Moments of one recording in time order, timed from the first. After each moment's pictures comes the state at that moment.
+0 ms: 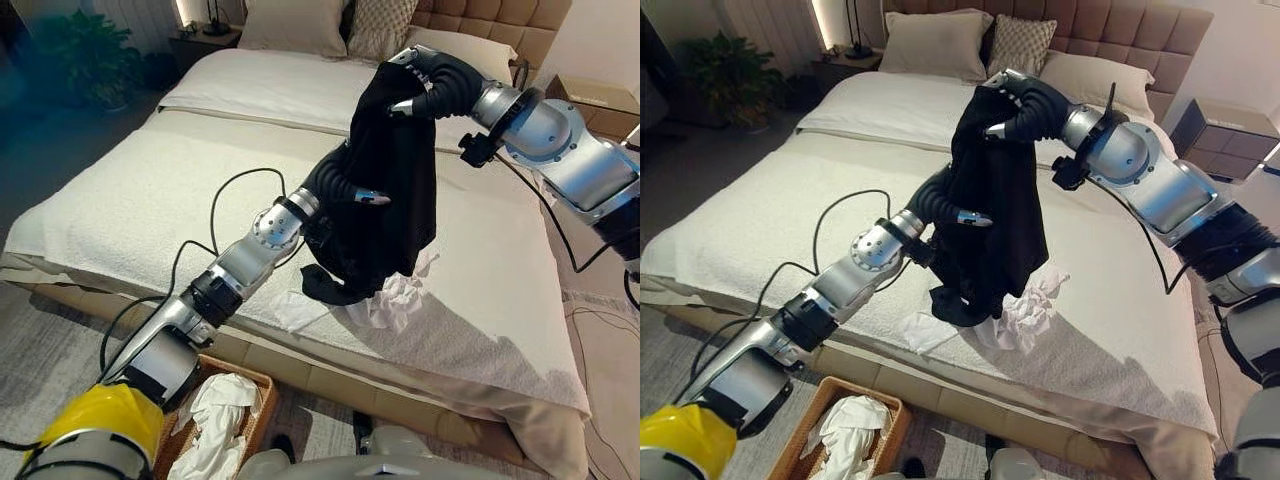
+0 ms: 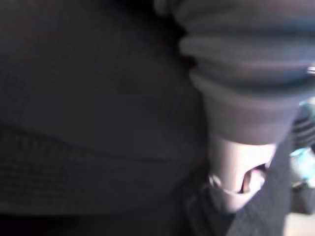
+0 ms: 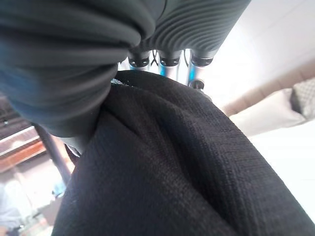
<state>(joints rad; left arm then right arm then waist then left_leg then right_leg) -0.84 0.43 -0.70 0.32 -0.47 -0.14 0.02 -1.20 -1.00 0.82 0.17 0.39 -0.08 0.11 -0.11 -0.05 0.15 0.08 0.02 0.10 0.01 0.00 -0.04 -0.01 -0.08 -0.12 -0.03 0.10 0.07</state>
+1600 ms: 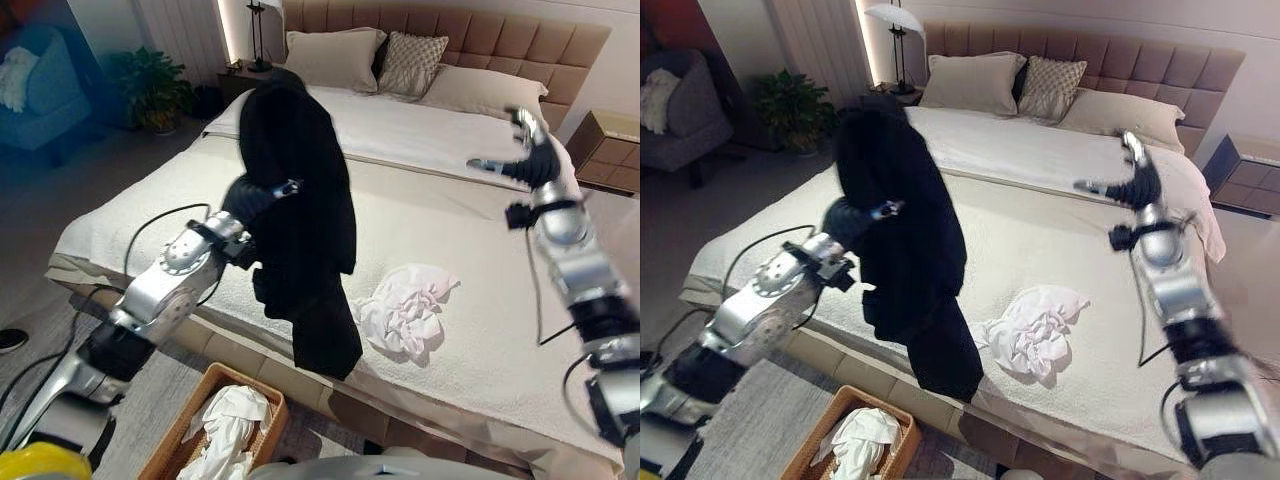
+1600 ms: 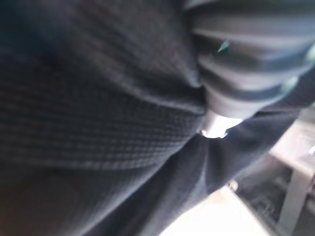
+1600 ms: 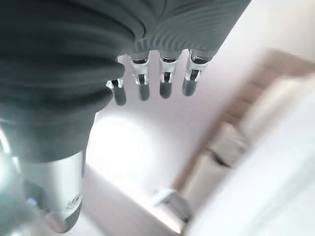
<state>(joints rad) -0.43 0.81 -0.35 -0.14 -0.88 -0.08 -0.06 -0.42 -0.68 0.10 0.38 0.20 -0.07 -0.18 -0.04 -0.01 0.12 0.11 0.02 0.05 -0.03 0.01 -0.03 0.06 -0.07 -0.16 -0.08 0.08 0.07</state>
